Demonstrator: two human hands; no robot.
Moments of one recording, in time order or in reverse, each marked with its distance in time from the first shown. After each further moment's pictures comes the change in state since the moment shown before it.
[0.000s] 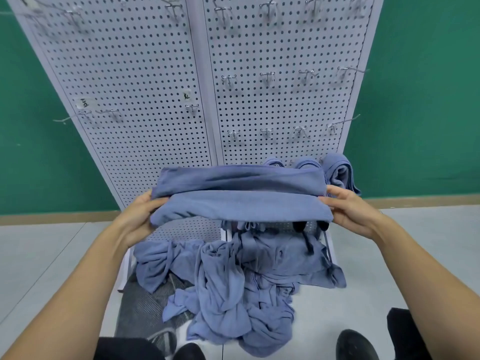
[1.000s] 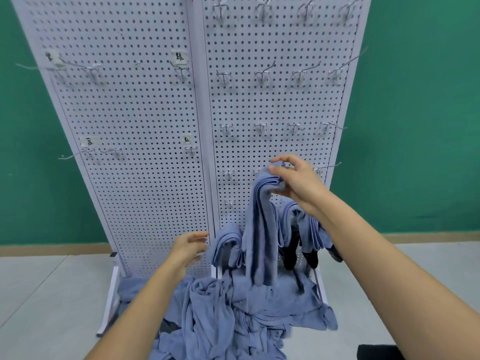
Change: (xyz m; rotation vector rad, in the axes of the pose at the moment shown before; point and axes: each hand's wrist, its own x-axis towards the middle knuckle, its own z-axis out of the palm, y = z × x) left_hand 0.025 -0.025 0.079 0.241 0.170 -0.106; right_hand 0.010 -0.131 0.130 -0.168 0.186 -0.307
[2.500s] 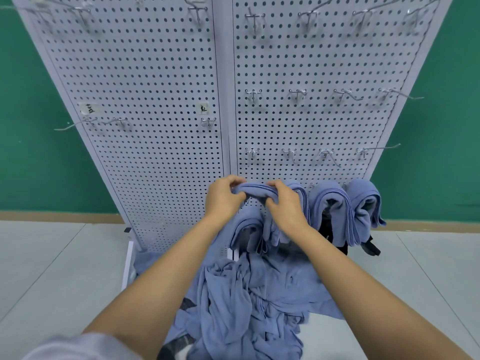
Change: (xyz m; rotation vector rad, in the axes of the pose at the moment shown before) left_hand 0.069 0.058 0.035 0.484 0.161 0.509; right_hand 0.068 0.147 0.054 -0.737 0.033 -0.132
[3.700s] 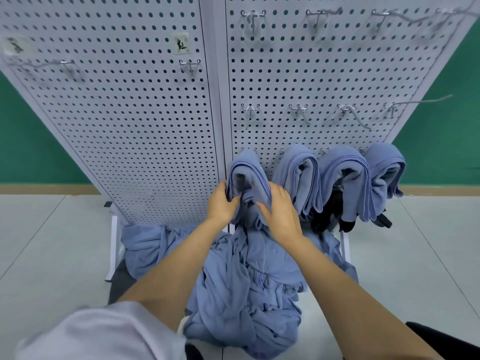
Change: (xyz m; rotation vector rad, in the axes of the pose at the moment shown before) left_hand 0.007 -0.113 0.086 -0.102 -0.162 -0.254; right_hand -0.014 0.095 0.081 -0.171 0.015 -0.024
